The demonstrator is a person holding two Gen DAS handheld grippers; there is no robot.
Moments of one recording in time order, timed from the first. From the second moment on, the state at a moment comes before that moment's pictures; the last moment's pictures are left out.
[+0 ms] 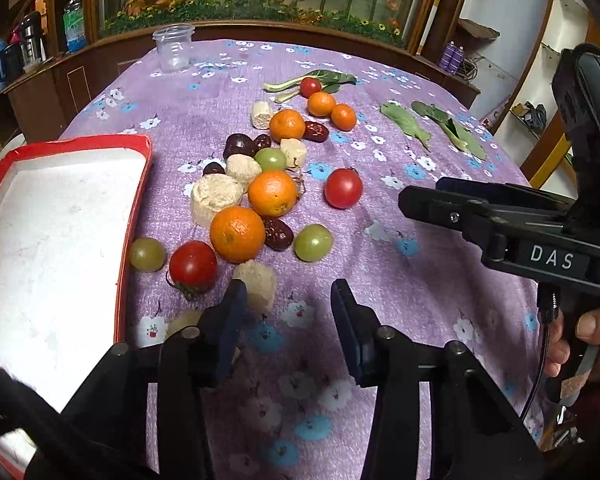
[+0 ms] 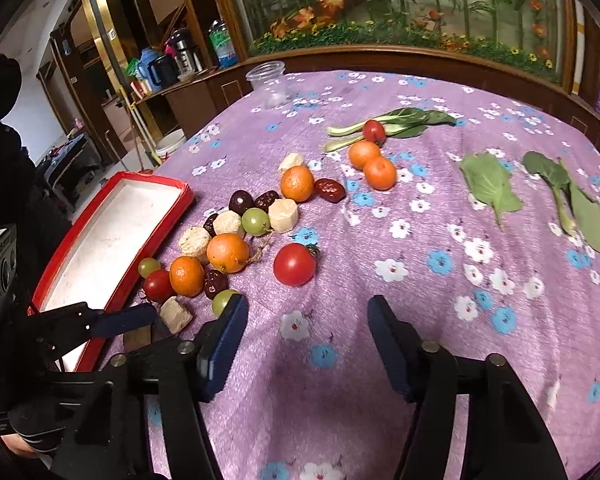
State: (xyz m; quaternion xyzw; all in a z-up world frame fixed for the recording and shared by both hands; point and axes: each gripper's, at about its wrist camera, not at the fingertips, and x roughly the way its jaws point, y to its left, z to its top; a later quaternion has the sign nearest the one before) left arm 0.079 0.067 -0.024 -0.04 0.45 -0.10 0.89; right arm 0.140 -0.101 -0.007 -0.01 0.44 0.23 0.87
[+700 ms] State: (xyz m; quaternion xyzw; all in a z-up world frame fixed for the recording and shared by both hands) left arm 0.090 0.075 -0.037 -0.02 0.46 -0.08 0.88; right arm 0.180 -0.066 -0.038 -0.04 0.47 0.24 0.85
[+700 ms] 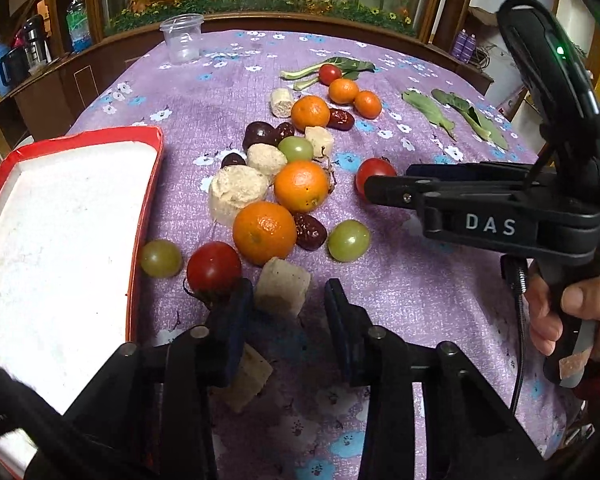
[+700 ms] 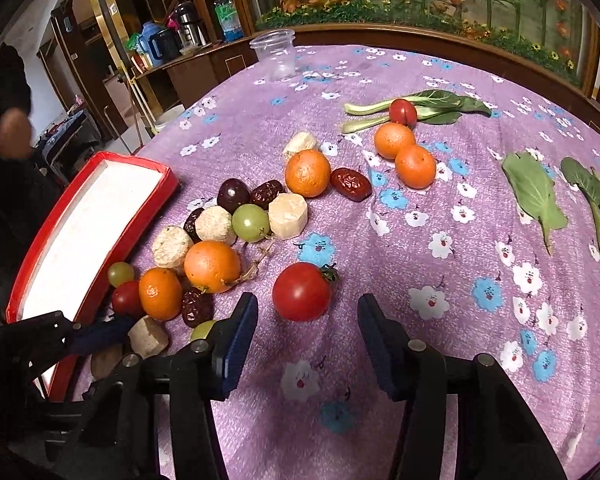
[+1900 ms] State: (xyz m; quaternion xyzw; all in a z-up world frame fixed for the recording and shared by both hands) left arm 0.068 0.090 0.007 -0.03 0.44 -0.11 0.89; right arm 0.132 -0.058 0.009 -0.02 0.44 0.25 0.86
